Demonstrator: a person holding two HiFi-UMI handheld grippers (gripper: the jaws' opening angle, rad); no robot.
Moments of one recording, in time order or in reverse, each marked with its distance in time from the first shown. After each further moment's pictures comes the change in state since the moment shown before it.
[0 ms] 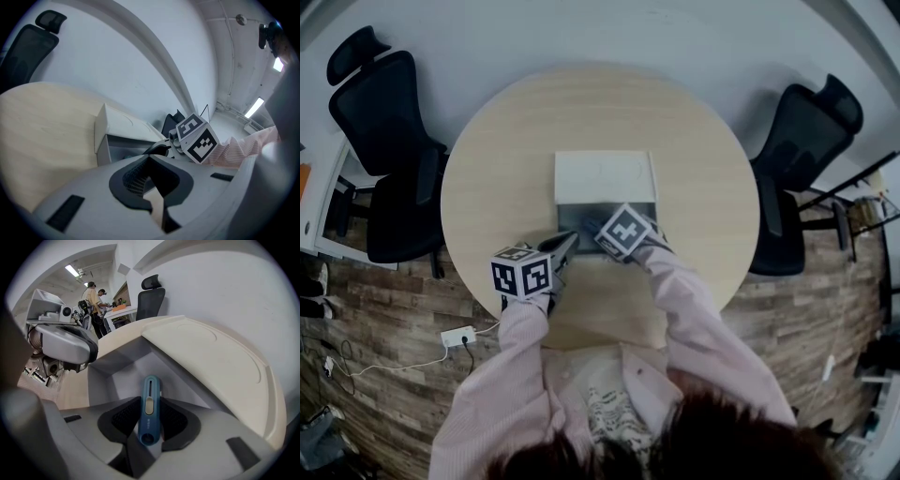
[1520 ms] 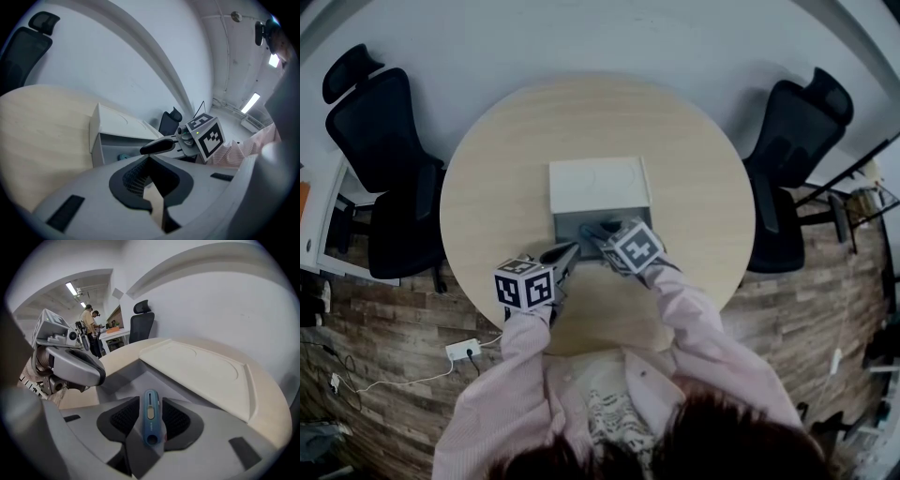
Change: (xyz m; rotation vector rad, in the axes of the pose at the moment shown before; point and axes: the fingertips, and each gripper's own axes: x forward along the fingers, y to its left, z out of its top) left arm 0.001 -0.011 -0.006 0.051 0.020 -0.023; right arm -0.031 -0.002 0.012 0.132 -0.246 -0.069
